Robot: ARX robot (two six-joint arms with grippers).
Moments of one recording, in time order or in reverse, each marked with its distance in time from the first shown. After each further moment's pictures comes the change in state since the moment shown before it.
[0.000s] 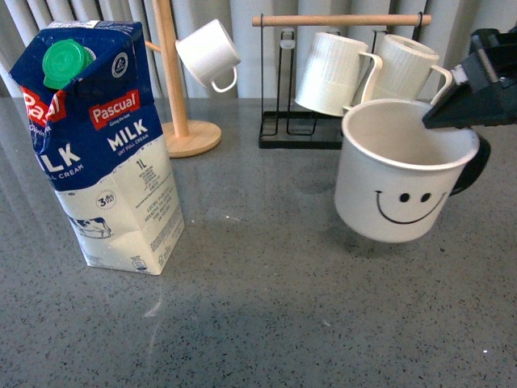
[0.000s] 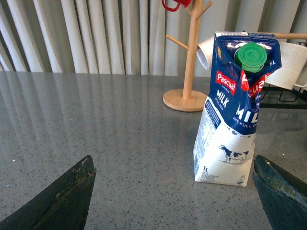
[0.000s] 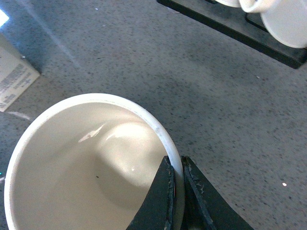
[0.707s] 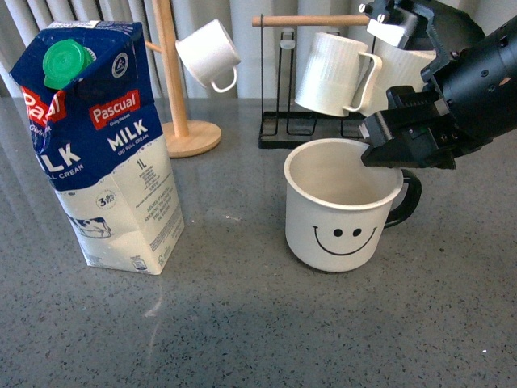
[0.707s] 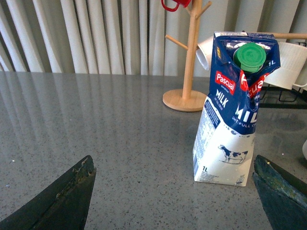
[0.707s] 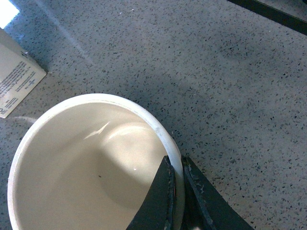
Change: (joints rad) left arm 0.000 0.000 0.000 0.000 0.000 0.000; right arm 0.083 0.125 0.000 0.097 0.022 0.074
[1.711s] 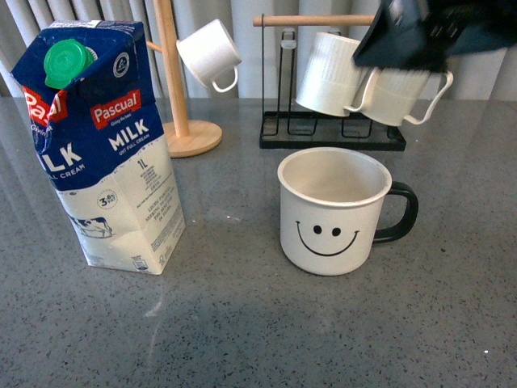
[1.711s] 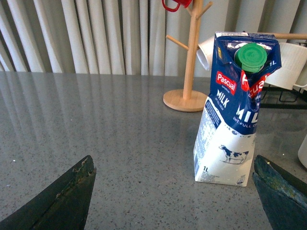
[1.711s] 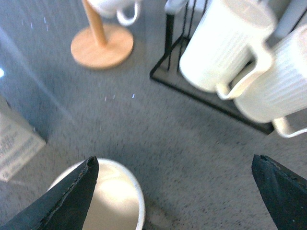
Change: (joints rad) left arm 0.000 0.000 0.000 0.000 0.000 0.000; right arm -0.032 -0.162 -0.023 0.162 0.058 0.028
